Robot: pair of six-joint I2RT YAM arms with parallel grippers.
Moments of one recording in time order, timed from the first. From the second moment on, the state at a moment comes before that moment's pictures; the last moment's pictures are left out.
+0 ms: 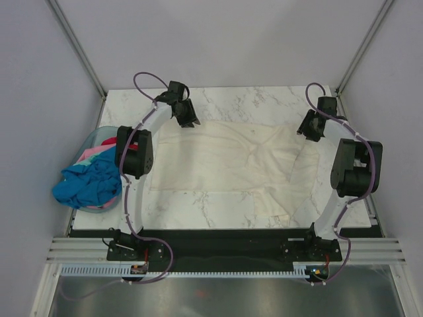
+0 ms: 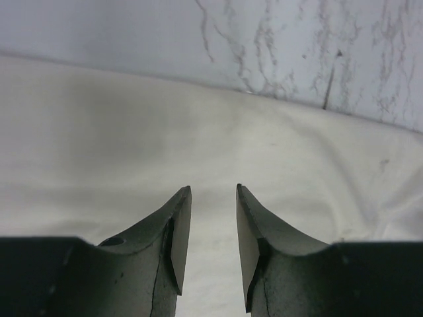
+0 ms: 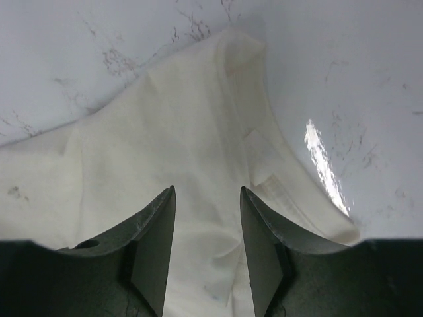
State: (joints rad) left arm -0.29 2.30 1.95 -0.60 0.19 -0.58; right arm -0.13 1.86 1.30 -0.35 -0.03 0.42
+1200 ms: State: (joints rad) left arm -0.18 2.48 2.13 -0.61 0.23 -0.55; right arm -0.20 2.28 1.77 -0.34 -0.07 0.23
